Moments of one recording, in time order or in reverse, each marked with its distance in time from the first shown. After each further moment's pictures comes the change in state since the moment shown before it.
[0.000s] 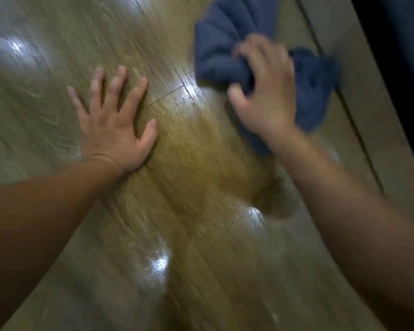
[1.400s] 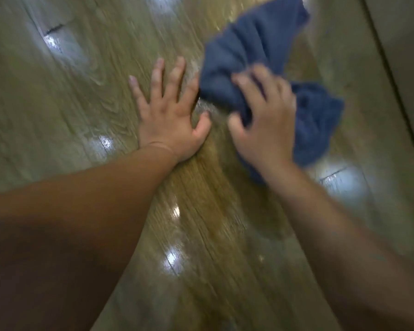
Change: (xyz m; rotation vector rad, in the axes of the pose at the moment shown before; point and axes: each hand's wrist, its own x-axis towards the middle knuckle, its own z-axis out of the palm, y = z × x) left_hand 0.001 0.001 -0.003 0.050 -0.011 -0.031; right_hand -0.043 -0.091 0.031 0.011 -0.030 0.047
